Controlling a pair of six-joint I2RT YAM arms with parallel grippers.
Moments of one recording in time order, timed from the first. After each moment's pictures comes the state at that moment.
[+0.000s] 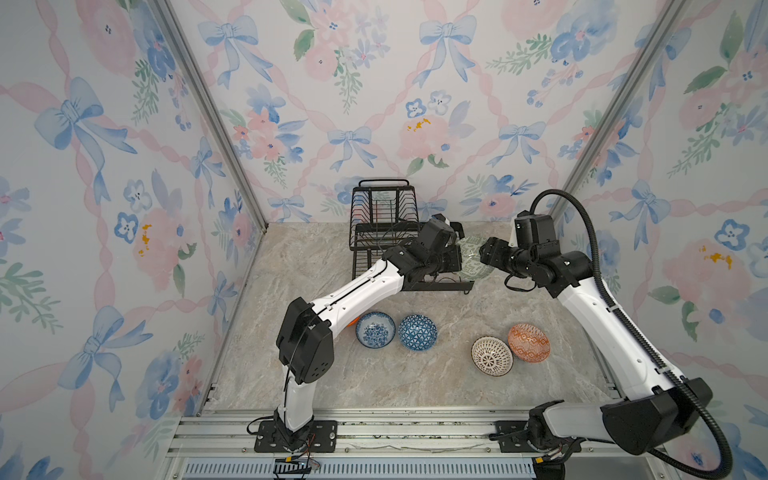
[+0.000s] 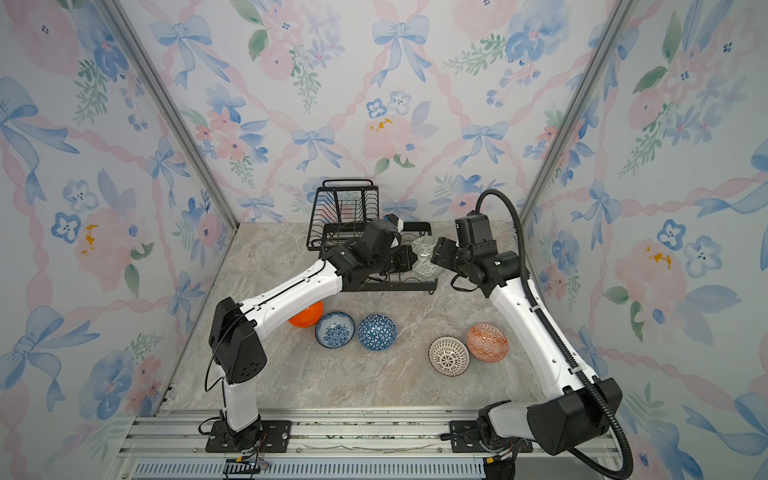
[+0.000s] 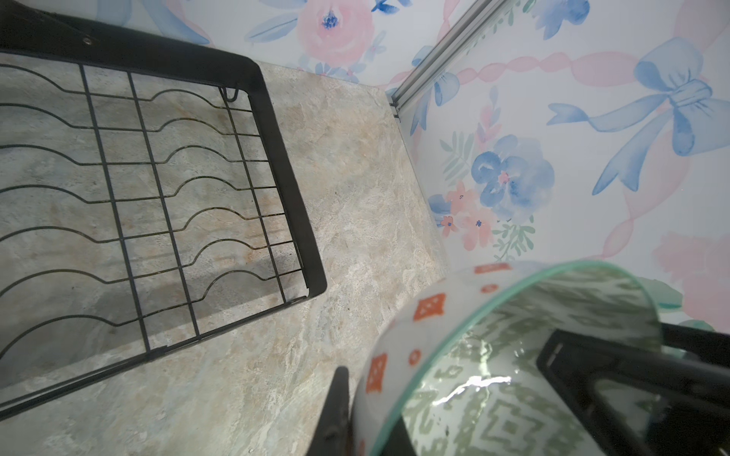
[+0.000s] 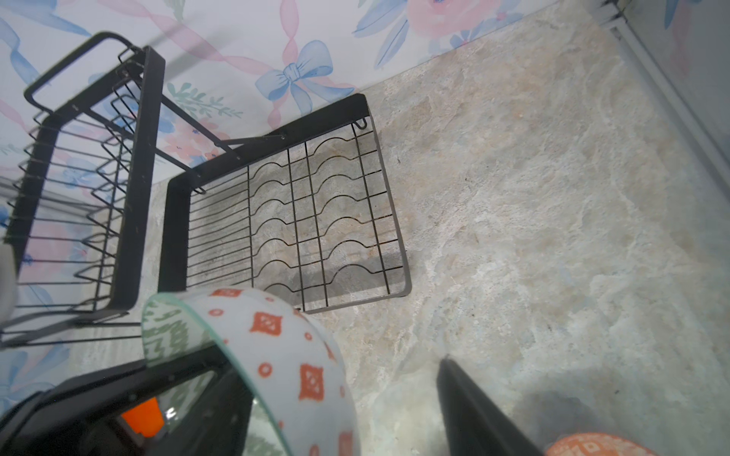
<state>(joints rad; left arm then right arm) -0.81 1.92 1.81 -0.45 0.04 -0.71 0.31 1.35 1.45 -0.81 0.09 0.56</state>
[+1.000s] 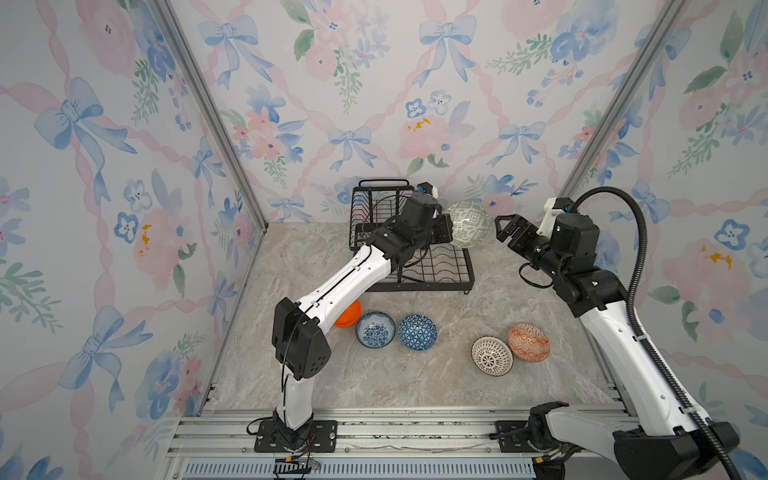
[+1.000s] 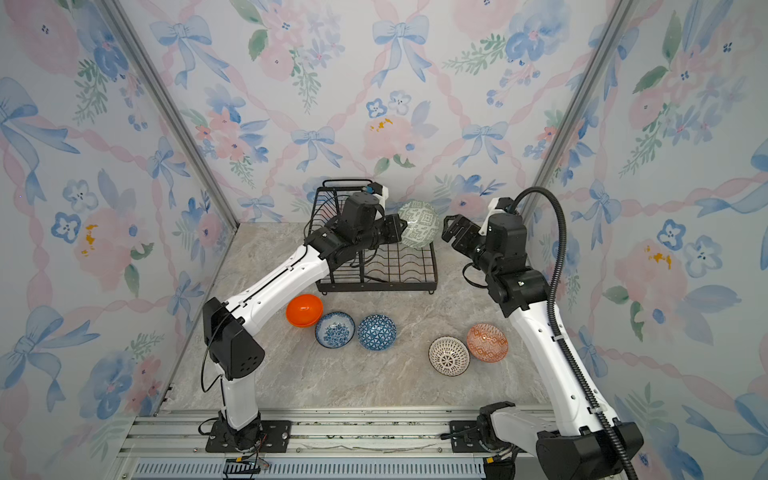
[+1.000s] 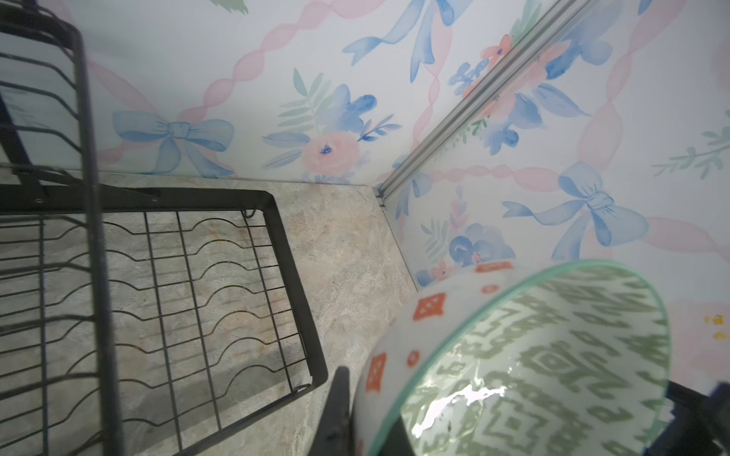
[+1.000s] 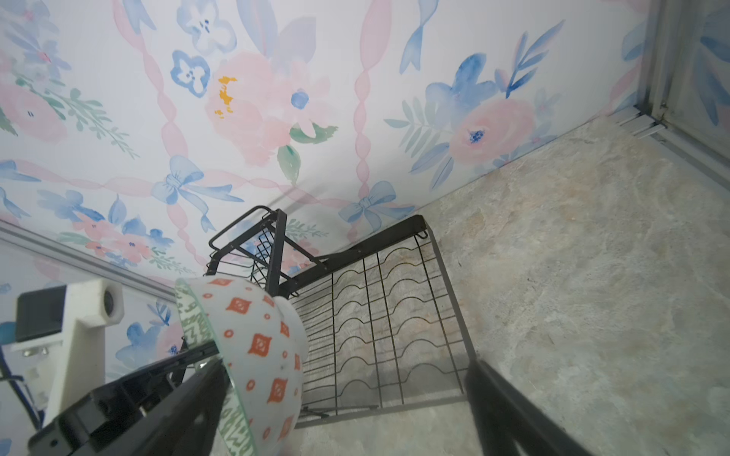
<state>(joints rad) -0.70 1.92 1.97 -0.43 0.01 -0.64 0.22 1.19 1.36 -0.46 0.02 0.67</state>
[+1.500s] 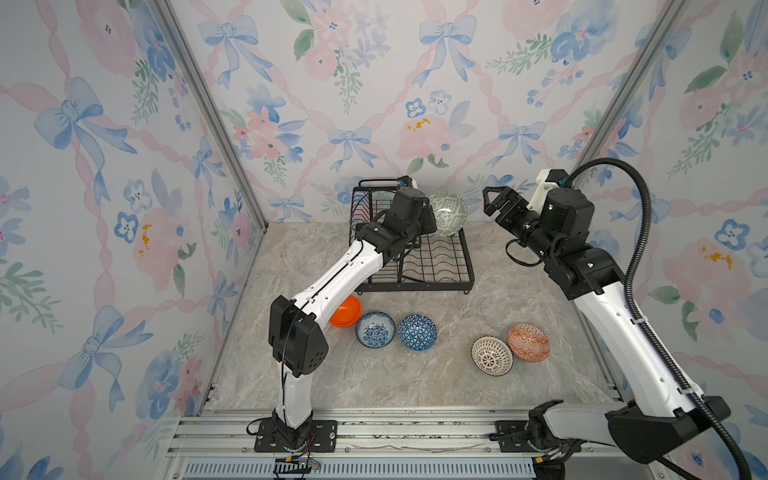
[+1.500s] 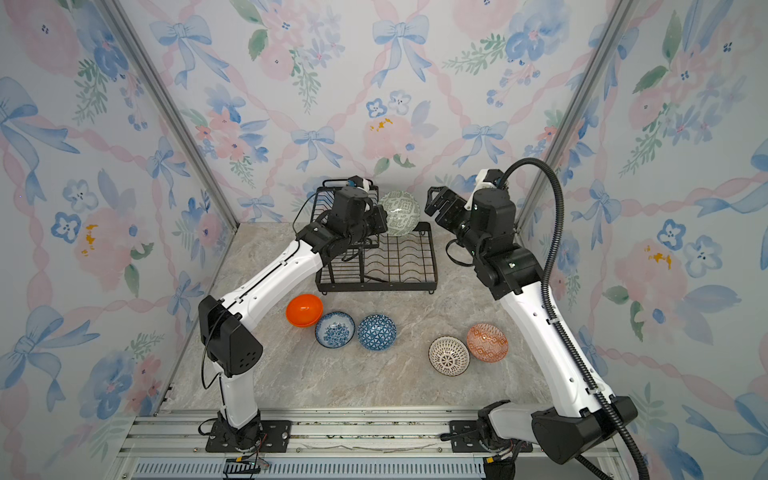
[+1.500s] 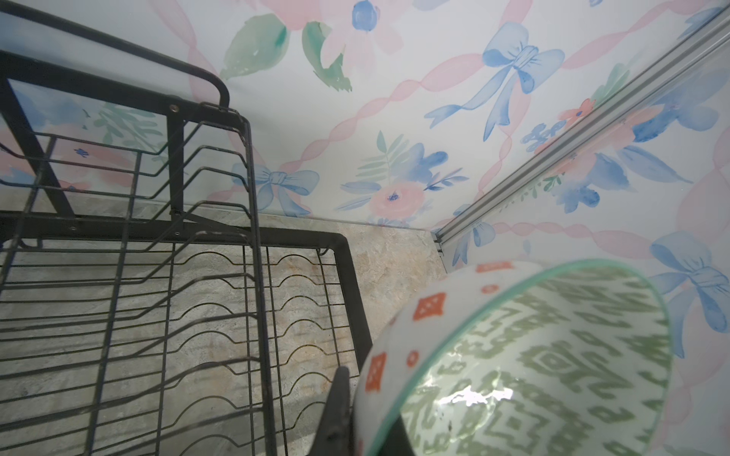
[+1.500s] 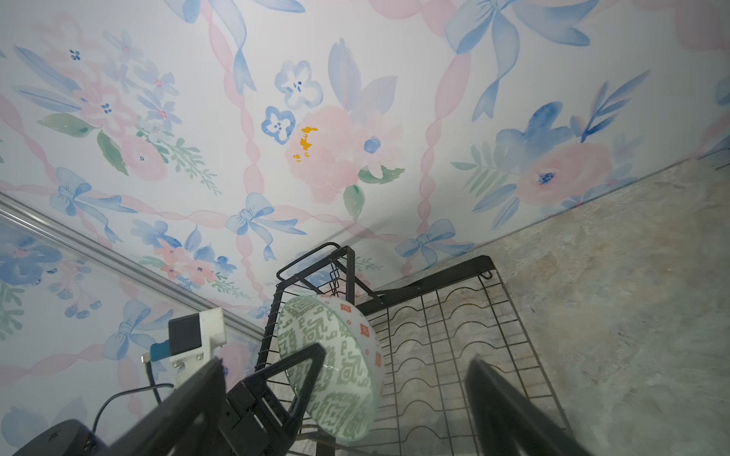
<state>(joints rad) -0.66 1.92 1.97 -0.44 -0.16 -0.63 0.41 1.33 1.61 -0.47 0.15 0.73</state>
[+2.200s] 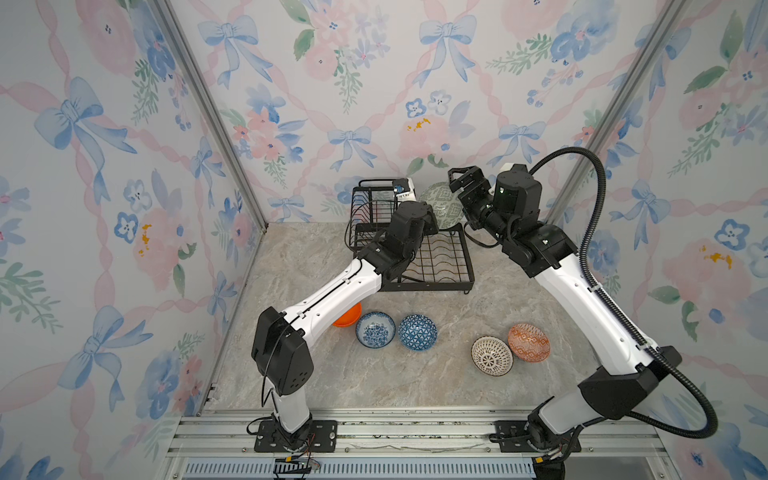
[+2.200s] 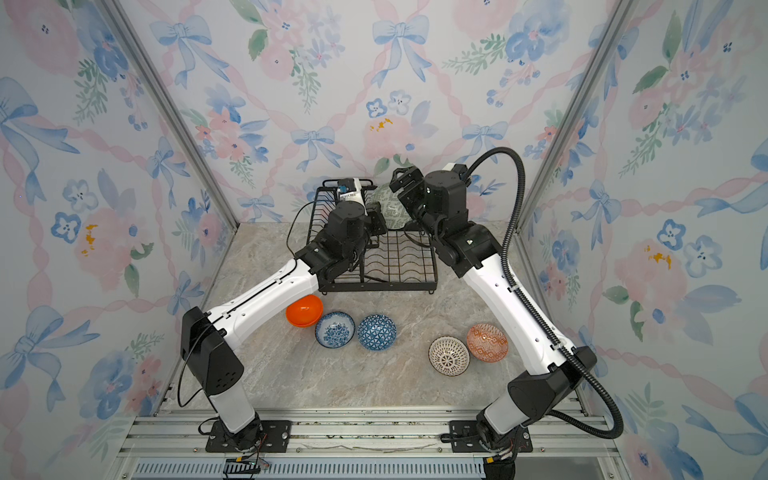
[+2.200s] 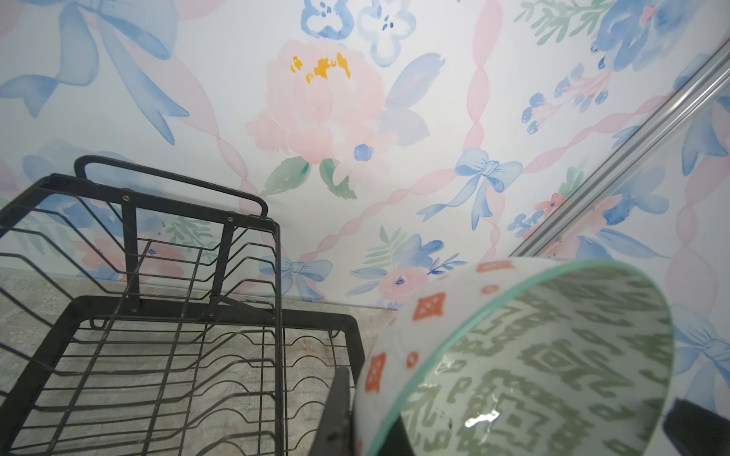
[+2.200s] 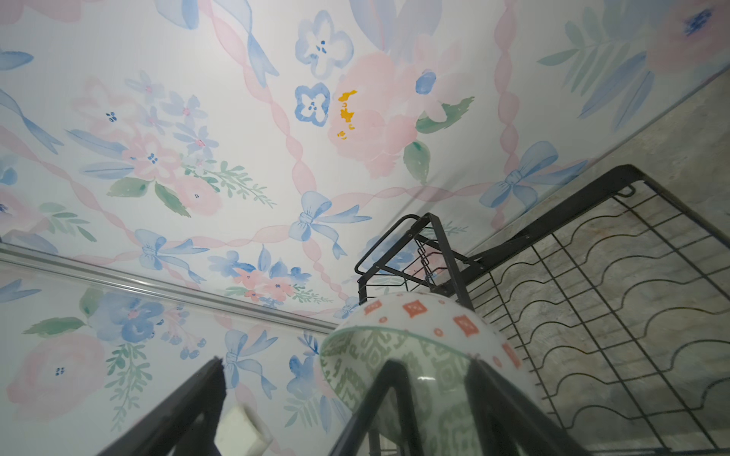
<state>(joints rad) -0.75 1.77 1.68 -0.04 -0.45 -0.52 0.56 1.57 1.88 -0.46 0.24 1.12</state>
